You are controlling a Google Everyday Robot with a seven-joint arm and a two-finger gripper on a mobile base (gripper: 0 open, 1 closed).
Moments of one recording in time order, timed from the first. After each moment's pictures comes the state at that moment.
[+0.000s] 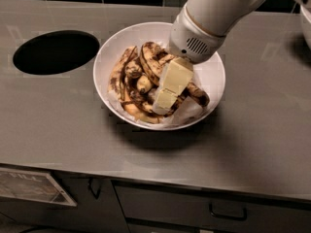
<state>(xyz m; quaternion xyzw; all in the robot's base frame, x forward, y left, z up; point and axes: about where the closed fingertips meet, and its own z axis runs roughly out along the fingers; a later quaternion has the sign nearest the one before) 0.490 -0.021 0.937 -0.63 0.74 0.12 0.19</state>
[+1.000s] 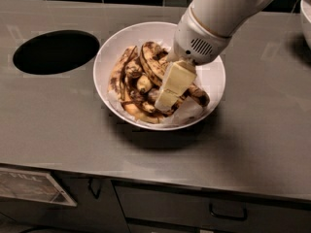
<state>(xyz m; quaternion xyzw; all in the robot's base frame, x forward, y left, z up) 0.485 -0.028 0.939 -0.62 0.75 0.11 0.19</state>
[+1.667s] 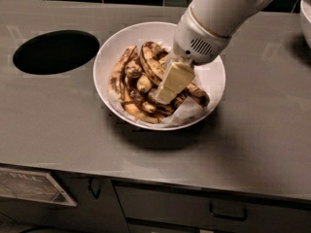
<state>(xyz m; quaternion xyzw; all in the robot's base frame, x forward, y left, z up) 0.485 -0.028 0.939 -0.62 0.75 0.11 0.19</state>
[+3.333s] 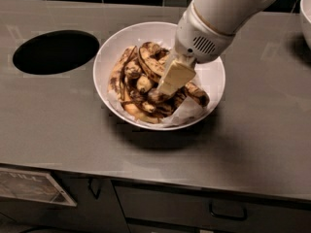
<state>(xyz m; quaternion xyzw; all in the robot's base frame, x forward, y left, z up) 0.480 -0.027 0.949 -0.62 0.75 0.11 0.20</state>
